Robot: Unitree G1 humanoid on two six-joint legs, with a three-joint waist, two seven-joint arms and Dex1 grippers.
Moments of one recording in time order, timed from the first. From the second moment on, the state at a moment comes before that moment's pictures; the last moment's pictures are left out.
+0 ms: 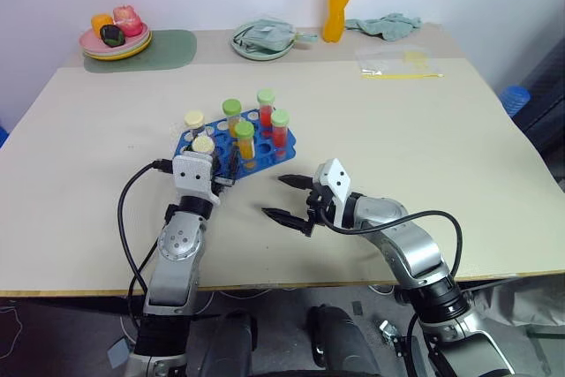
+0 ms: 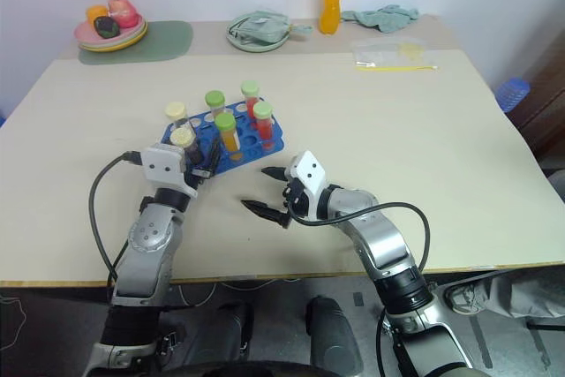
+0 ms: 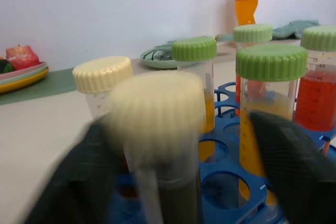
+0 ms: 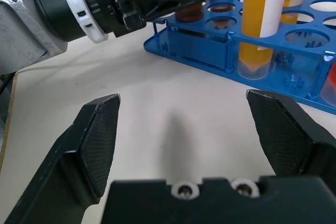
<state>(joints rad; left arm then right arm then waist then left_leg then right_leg) -0.13 0.10 0.02 -0.16 0.00 -0.02 -0.09 -0.35 -0.30 0.26 -0.13 0.26 0.43 0.80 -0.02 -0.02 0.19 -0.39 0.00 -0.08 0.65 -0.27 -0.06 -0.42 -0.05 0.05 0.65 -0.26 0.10</state>
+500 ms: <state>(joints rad) 0.38 0.48 0.41 -0.62 -0.41 0.26 -0.43 -0.41 -0.60 0.03 -0.08 0.34 0.48 0.89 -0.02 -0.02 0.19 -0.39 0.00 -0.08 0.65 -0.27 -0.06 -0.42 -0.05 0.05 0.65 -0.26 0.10</state>
